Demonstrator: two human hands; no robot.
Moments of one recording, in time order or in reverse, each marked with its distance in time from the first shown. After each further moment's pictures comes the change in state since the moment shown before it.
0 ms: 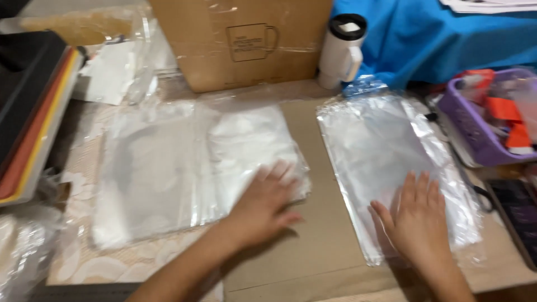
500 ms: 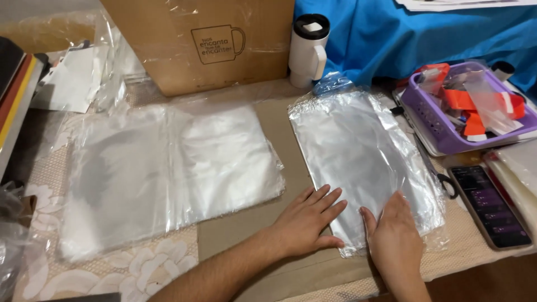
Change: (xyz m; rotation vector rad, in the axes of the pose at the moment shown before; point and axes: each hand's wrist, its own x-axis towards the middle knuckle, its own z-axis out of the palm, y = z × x) left_hand 0.054 0.064 0.103 -0.105 -0.218 0.116; right_hand -0.047 -0.012 -0.011 0.126 0.018 0.241
